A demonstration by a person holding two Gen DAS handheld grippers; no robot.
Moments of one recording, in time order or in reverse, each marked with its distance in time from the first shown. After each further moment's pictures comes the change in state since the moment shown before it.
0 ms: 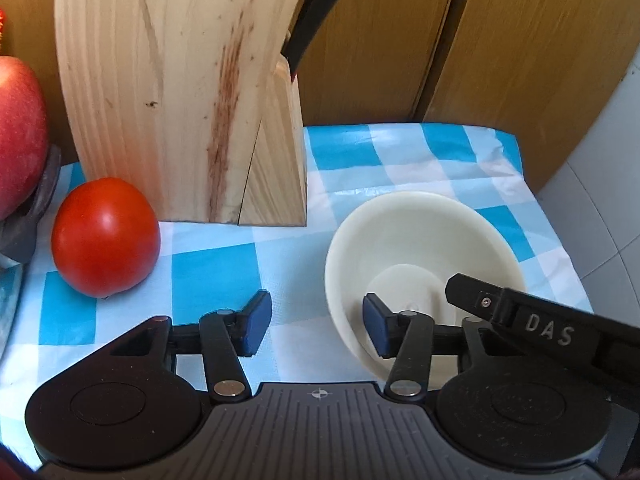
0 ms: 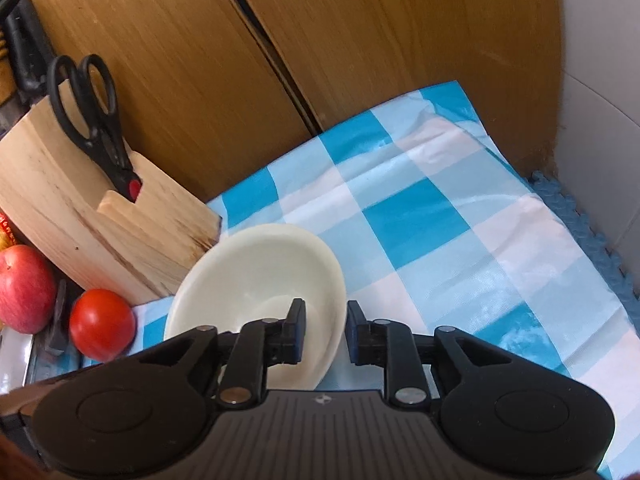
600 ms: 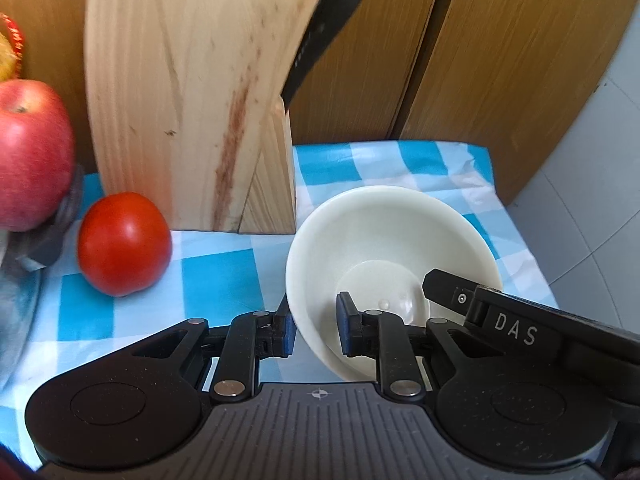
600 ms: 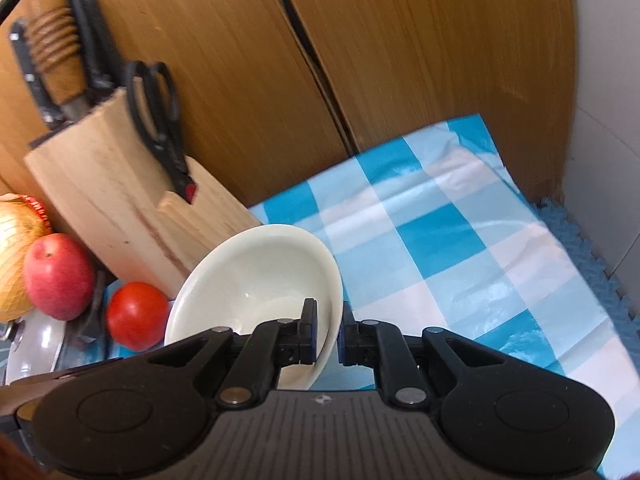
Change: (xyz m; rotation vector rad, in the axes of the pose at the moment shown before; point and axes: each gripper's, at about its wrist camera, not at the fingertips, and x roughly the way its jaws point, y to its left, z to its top) left arm -0.039 0.006 -0.003 -0.004 -0.031 -0.056; right arm -0.038 0.028 -0.004 -0.063 -0.038 0.020
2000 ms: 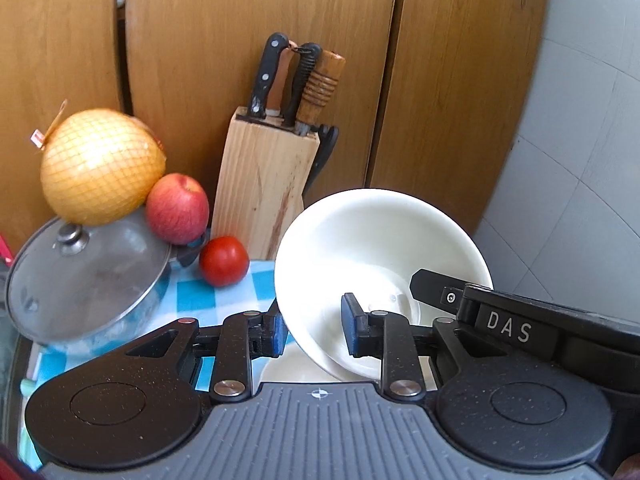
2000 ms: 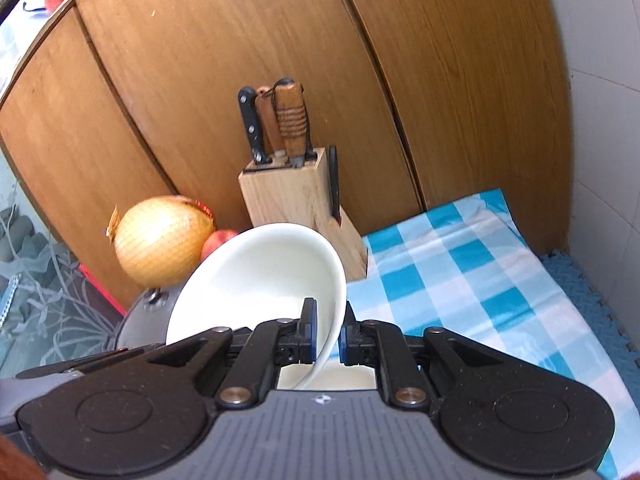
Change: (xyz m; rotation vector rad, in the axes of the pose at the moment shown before) left arm -0.208 -0.009 -0.087 0.052 -0.281 0.019; right arm -0.191 0.065 -0.081 -0.099 -0.205 0.131
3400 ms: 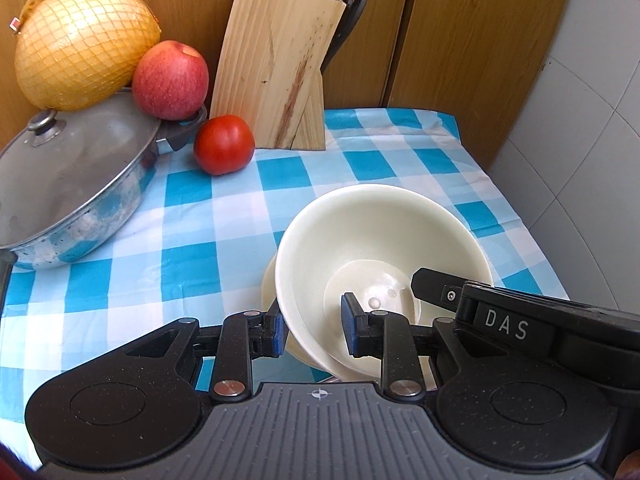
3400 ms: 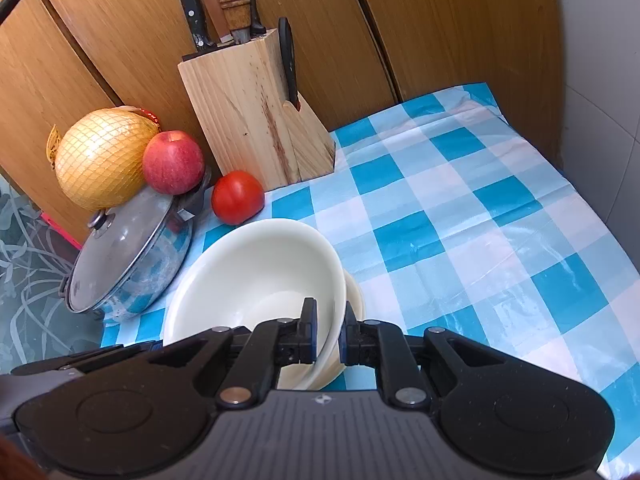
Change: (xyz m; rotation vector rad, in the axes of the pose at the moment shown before) left arm 0.062 0.021 -0.047 -0.022 0.232 0.008; right arm 0.065 -0.027 -0.053 0.057 0.228 -0.057
